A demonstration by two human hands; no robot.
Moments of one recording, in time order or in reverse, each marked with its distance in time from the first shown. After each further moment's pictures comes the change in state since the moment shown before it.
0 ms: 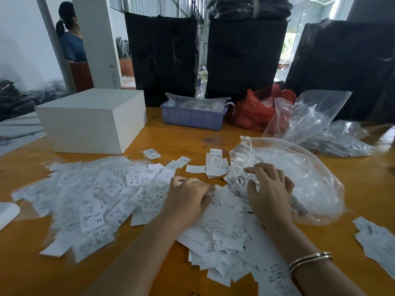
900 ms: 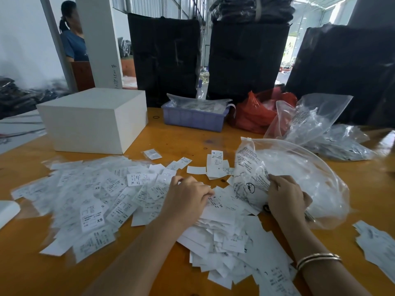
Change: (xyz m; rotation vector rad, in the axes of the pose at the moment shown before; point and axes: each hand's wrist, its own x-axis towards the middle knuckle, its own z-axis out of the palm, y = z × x) left_hand -0.001 -0.001 -0.004 0.009 0.087 0.018; right_hand 0.011 0.029 0.001 0.121 0.023 0.372
